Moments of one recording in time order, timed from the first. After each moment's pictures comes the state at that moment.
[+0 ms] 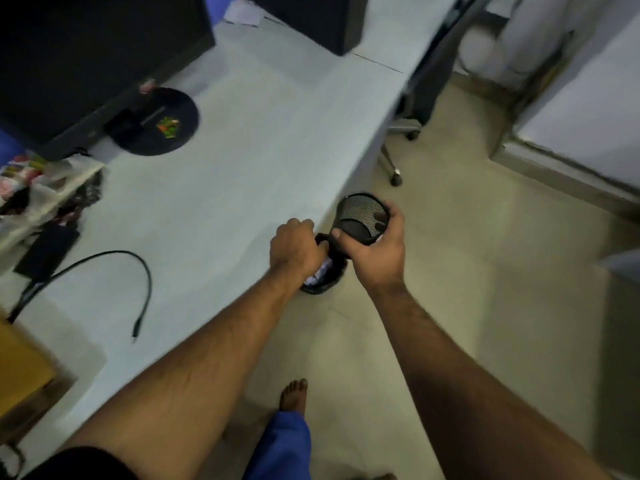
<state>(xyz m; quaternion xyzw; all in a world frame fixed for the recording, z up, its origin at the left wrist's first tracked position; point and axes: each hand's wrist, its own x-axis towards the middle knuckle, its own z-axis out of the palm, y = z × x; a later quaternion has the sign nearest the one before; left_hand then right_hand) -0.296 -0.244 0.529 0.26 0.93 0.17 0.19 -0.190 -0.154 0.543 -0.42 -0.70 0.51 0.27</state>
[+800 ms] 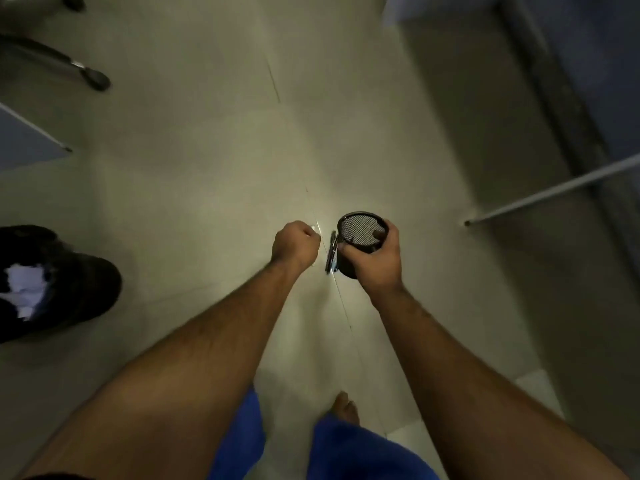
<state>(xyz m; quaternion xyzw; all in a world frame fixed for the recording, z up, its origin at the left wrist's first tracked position) 0.193 0.032 0.126 0.39 0.79 0.16 0.45 0.338 0.003 0.143 -0.74 -0.38 0.44 0.32</state>
